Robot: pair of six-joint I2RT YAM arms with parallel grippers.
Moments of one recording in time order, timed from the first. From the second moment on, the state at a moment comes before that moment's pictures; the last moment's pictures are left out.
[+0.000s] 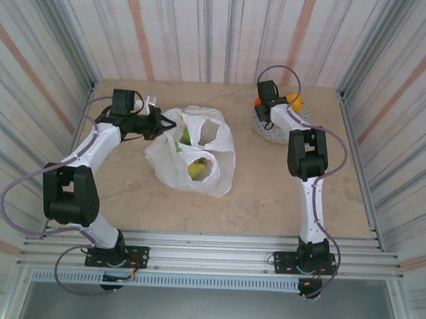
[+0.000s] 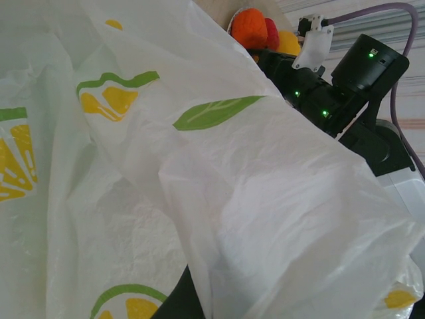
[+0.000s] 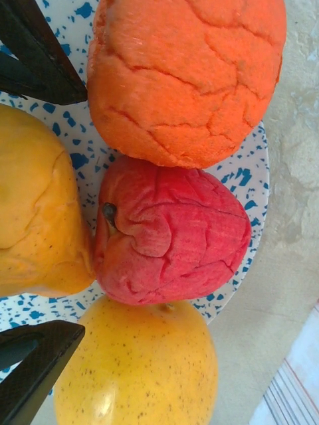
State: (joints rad) left arm -0.09 1.59 1.21 -0.42 0.80 -0.67; right arm 0.25 2.42 1.98 -0.44 0.50 -0.17
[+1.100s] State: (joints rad) left arm -0.10 1.59 1.21 -0.42 0.81 -0.68; right arm 0.31 1.53 1.23 -0.43 0.11 0.10
